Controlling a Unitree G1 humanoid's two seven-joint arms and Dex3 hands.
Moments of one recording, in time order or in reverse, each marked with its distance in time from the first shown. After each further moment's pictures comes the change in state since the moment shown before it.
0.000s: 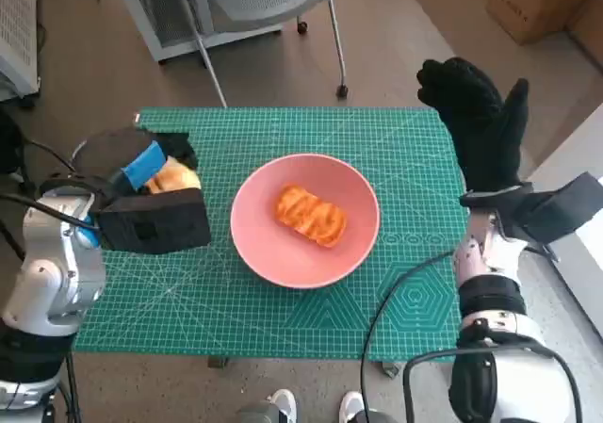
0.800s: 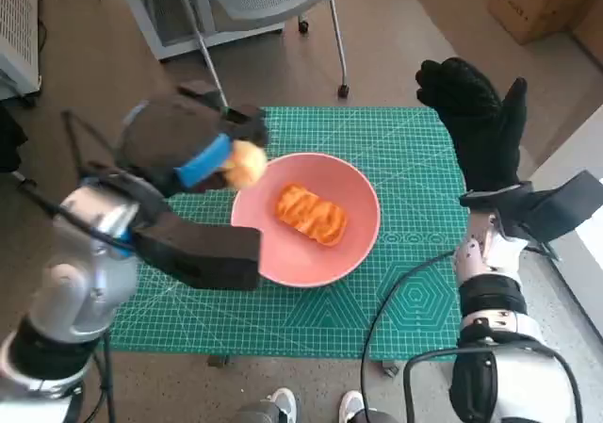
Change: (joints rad) left arm -0.148 -0.160 -0.107 -0.101 0.096 -0.140 -0.006; right arm 0.000 -0.006 0.005 0.000 -0.003 0.000 0.002
